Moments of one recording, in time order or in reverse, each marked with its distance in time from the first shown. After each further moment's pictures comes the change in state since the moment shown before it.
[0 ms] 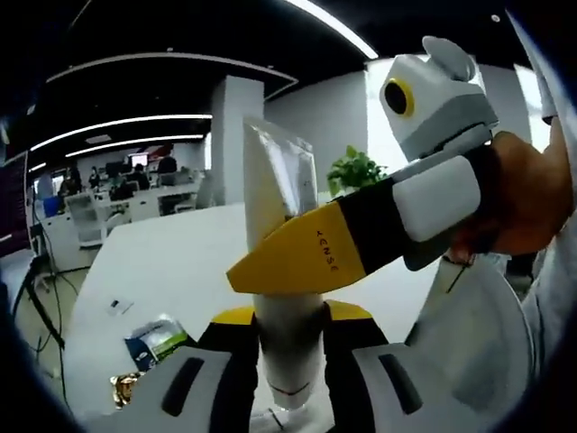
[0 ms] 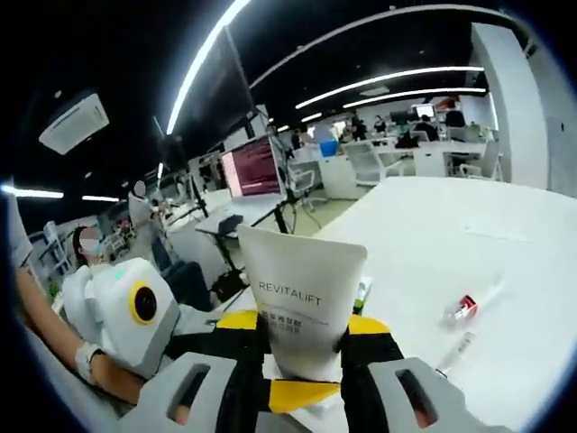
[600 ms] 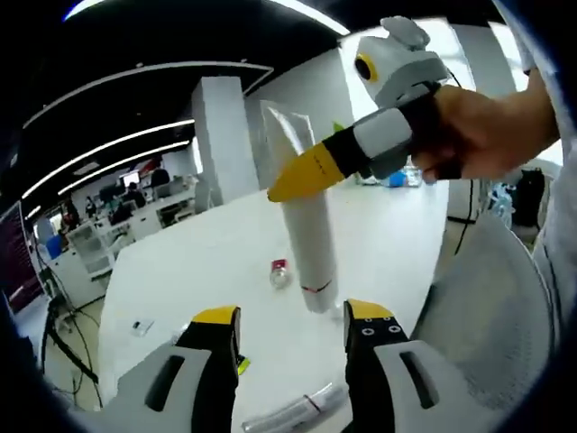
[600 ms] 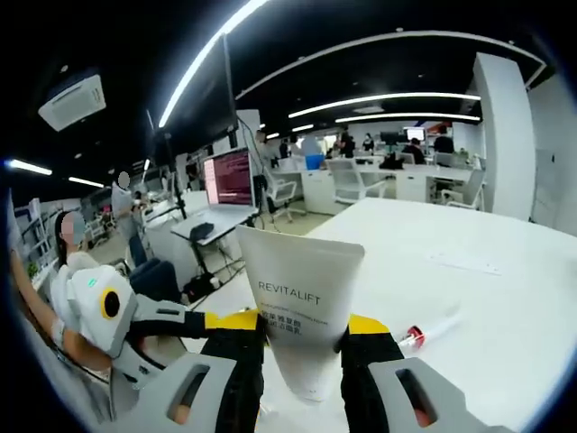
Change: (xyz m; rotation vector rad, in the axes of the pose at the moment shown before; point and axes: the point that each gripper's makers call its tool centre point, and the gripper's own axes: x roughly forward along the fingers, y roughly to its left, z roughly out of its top) left arm -0.008 0.020 -0.015 0.238 0.117 0.012; right arm -0.026 -0.076 0.034 -0.049 -0.065 -0.124
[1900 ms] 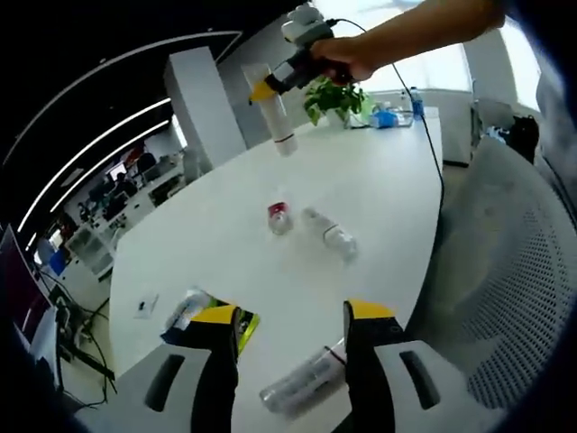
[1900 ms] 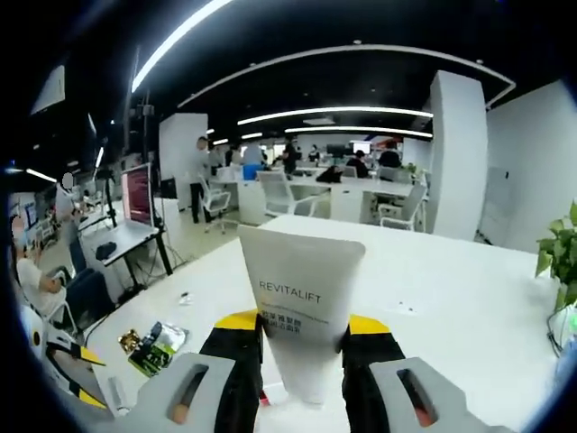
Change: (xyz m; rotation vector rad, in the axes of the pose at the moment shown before) left arm 0.010 -0.002 -0.052 0.053 0.176 -0.034; right arm 0.028 -0.213 0.059 -0.024 -0.041 -0.280
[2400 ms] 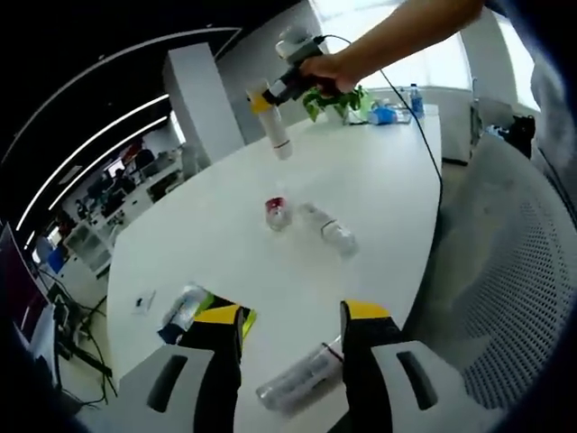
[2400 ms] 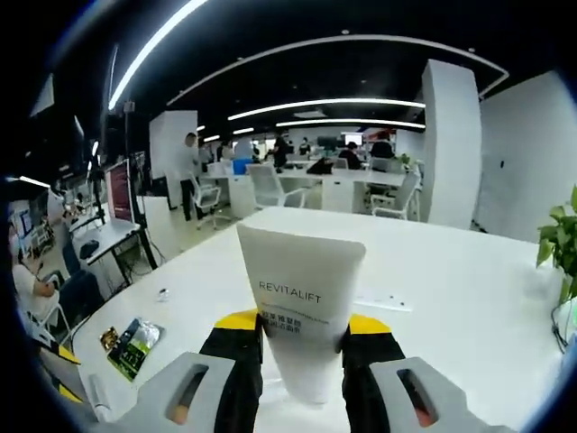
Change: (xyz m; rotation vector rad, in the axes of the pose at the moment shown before) left arm 0.002 -0.003 -0.006 -0.006 0.023 -0.011; right arm 0.037 -0.040 -0.022 0.022 0.035 -0.015
